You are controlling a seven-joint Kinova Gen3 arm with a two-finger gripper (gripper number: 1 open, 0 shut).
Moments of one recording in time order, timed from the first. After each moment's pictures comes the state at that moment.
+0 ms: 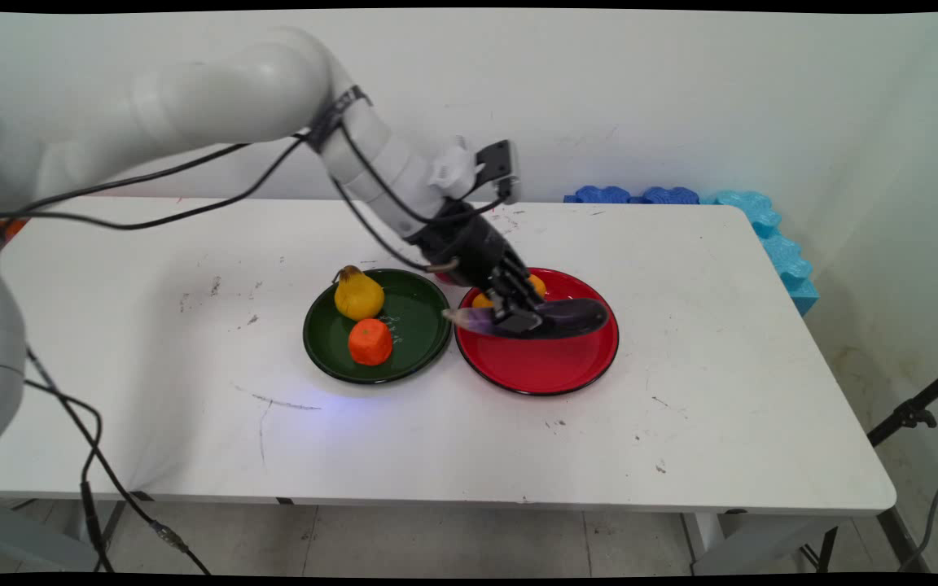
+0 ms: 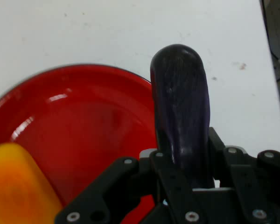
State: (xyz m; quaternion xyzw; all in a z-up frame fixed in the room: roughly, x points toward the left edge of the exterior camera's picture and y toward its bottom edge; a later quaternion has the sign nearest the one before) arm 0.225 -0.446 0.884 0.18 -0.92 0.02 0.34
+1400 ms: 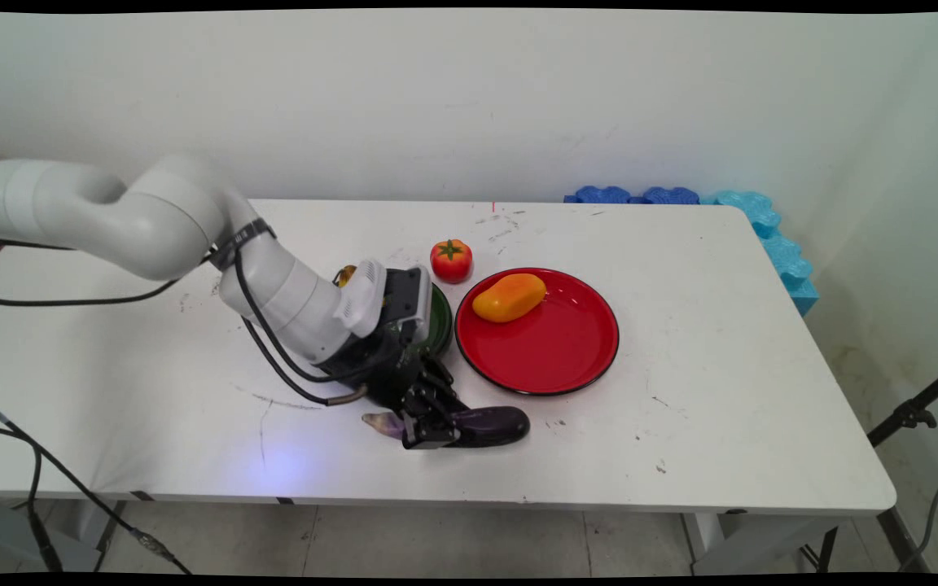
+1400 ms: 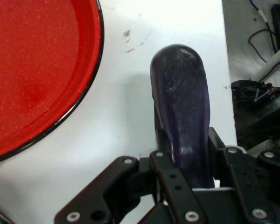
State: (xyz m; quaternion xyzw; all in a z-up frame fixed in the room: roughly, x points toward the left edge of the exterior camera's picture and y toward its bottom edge) arm 0.271 -0.325 0.811 0.19 -0.93 0.01 0.31
